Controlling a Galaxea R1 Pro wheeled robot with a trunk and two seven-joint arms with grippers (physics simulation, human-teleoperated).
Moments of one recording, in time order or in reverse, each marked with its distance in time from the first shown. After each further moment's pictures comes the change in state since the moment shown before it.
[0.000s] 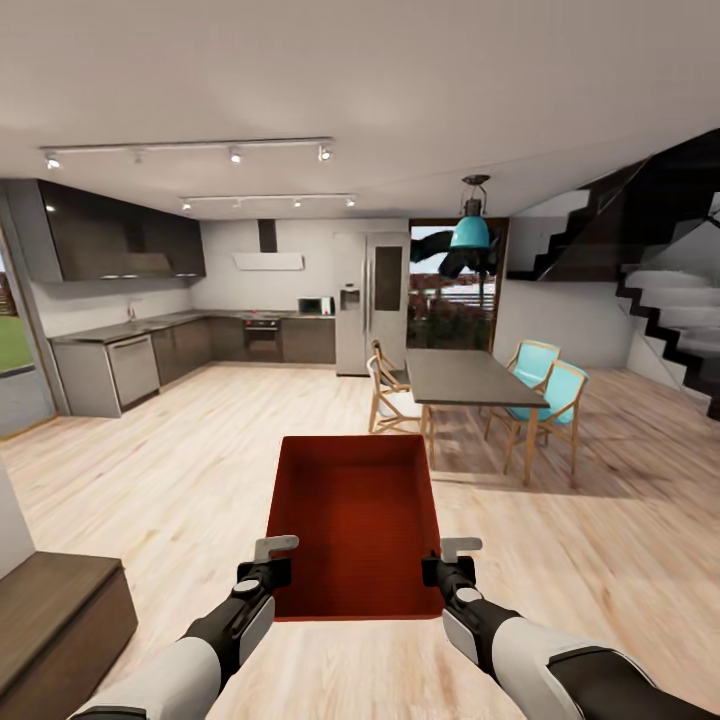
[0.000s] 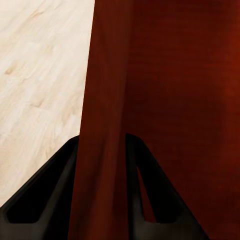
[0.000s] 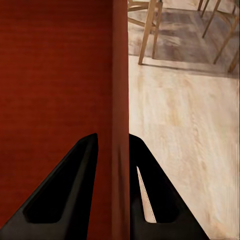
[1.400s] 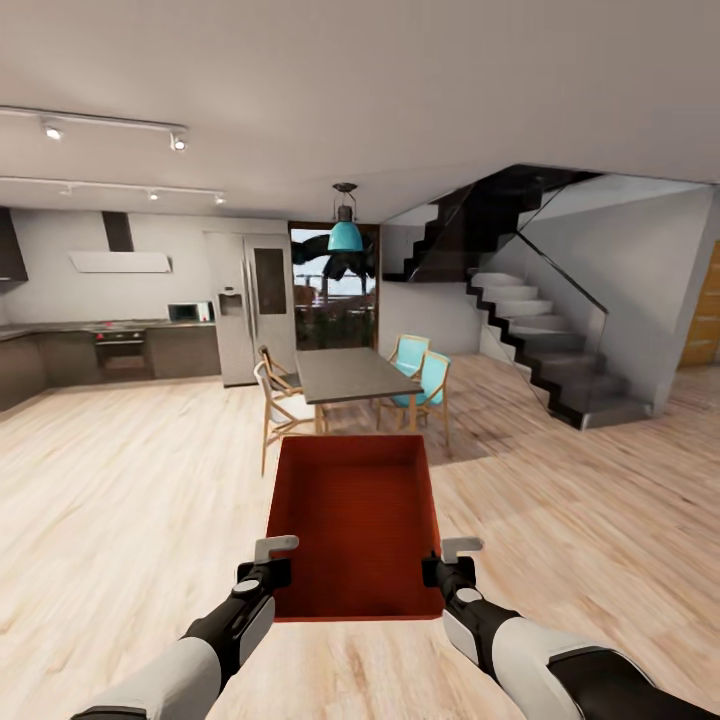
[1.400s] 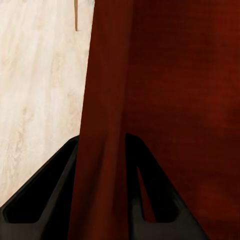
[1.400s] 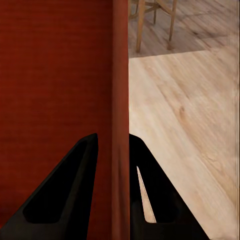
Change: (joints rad) left arm 0.000 0.000 0.000 0.002 0.000 0.000 0.001; right arm 0.000 0.000 0.000 0.003 0.000 0.000 0.000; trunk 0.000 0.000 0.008
